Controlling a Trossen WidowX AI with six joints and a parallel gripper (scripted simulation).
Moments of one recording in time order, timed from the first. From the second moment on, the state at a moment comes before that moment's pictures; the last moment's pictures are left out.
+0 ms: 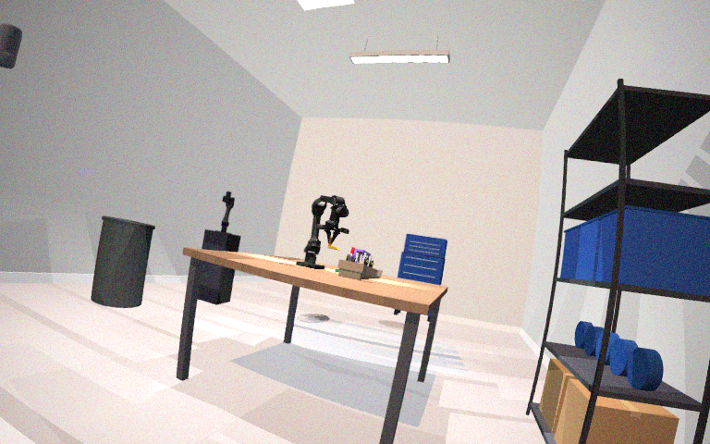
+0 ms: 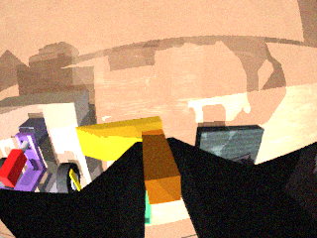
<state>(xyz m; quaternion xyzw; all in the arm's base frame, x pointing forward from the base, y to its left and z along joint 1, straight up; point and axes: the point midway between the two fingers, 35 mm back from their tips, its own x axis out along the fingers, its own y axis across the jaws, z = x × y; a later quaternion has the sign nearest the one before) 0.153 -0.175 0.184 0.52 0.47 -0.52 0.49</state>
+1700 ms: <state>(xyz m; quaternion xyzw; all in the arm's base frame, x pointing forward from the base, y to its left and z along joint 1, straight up) 0.154 -0.176 0.189 0.07 0.70 -0.08 0.71</state>
